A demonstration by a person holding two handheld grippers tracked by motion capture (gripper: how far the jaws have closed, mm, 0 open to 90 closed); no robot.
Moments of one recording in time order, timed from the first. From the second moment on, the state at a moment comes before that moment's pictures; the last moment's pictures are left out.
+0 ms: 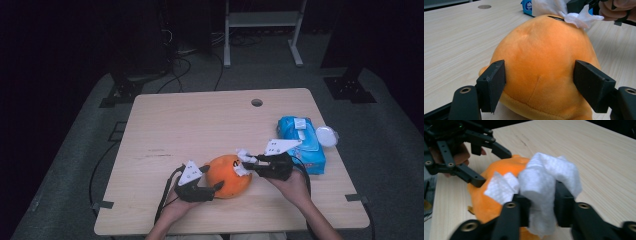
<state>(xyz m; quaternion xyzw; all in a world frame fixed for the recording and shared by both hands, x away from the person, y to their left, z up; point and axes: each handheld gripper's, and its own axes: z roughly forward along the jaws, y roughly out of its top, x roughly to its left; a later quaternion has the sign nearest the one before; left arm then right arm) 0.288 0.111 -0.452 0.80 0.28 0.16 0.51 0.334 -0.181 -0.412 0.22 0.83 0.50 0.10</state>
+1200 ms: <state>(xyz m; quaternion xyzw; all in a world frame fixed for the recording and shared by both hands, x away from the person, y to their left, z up) 0.291 0.106 -0.455 0.80 0.25 0.13 0.52 0.307 -0.188 -0.416 0.22 0.83 0.51 0.10</state>
